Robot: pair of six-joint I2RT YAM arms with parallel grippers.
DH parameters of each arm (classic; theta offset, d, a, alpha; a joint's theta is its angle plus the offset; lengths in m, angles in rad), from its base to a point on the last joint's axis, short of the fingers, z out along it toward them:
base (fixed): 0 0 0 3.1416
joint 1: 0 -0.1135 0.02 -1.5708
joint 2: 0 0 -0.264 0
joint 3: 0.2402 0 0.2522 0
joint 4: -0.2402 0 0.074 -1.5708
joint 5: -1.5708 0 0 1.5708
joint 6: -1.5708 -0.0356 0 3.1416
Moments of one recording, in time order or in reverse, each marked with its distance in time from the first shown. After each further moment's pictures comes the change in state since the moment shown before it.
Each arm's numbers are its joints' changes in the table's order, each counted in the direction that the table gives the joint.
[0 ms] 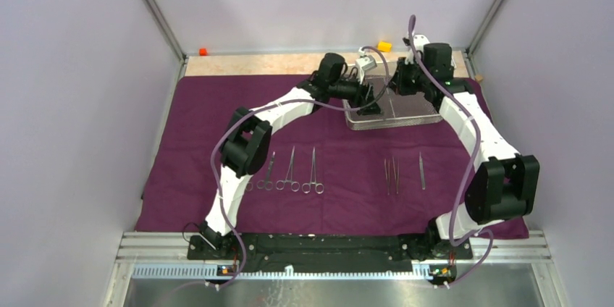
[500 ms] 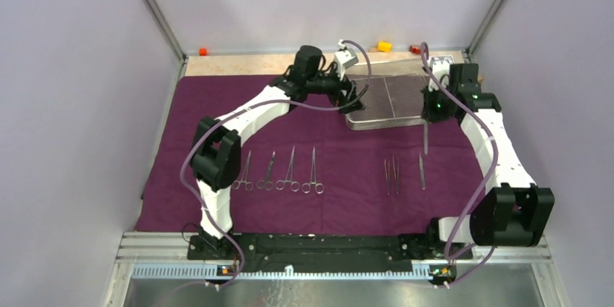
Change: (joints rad) left arm -0.058 0.261 -0.168 -0.131 0.093 -0.232; right arm 0.140 0.187 -0.080 -0.356 -0.094 0.307
